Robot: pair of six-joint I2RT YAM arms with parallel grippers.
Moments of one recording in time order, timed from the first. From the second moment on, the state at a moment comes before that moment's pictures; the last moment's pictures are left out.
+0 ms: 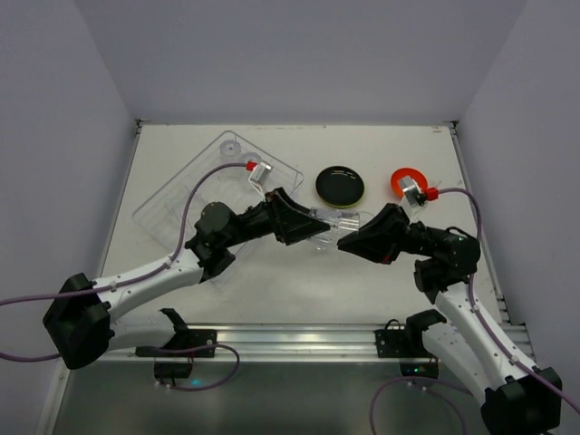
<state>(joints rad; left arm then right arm) -0.83 1.18 0.73 0.74 0.48 -1.06 0.31 0.75 0.49 0.97 -1.10 1.12</state>
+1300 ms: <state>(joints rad) -0.83 0.82 1.02 -0.68 -0.53 -0.49 0.32 0.95 0.98 -0.98 0.05 0.43</state>
